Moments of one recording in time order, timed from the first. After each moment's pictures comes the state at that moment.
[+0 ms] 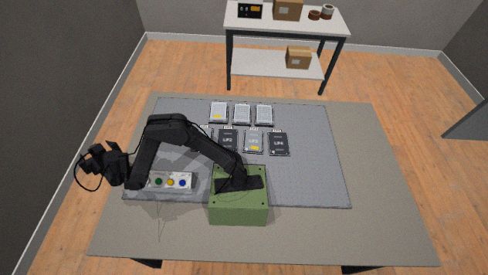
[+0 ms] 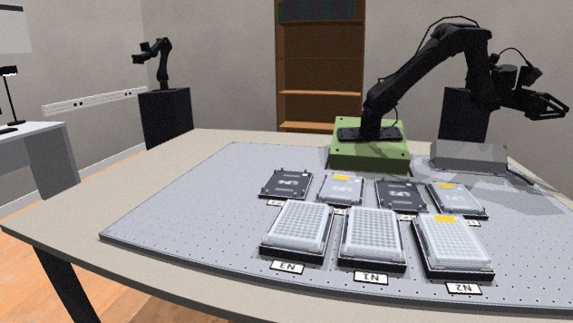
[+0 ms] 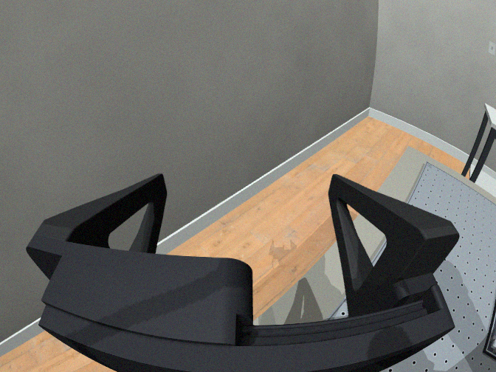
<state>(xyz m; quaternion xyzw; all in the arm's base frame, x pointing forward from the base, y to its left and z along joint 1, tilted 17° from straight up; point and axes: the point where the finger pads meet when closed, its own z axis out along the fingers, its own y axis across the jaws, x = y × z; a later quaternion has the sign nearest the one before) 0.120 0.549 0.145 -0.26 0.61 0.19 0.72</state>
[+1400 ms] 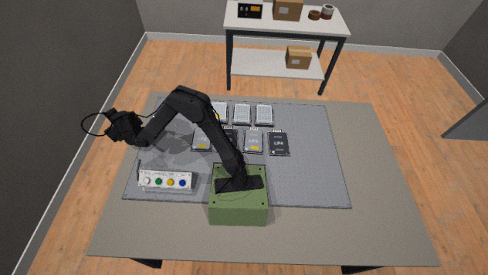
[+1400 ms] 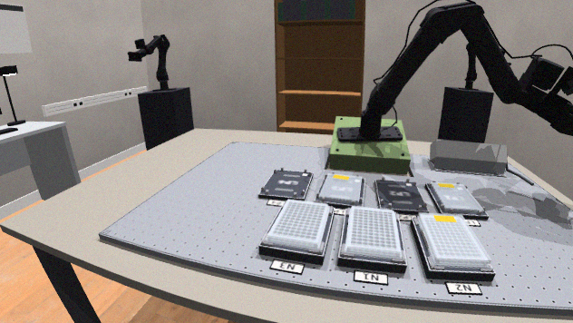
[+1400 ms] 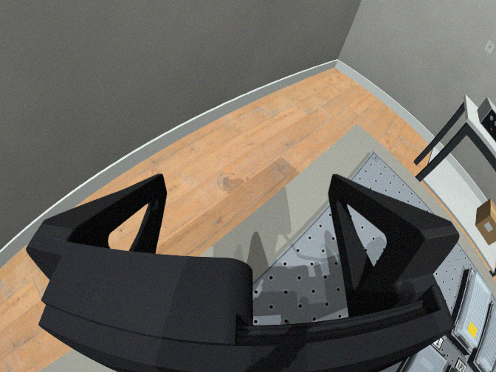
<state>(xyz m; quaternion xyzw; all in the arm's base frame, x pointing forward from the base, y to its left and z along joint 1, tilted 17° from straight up) 0.280 0.490 0.163 -0.32 0.69 0.05 0.65</state>
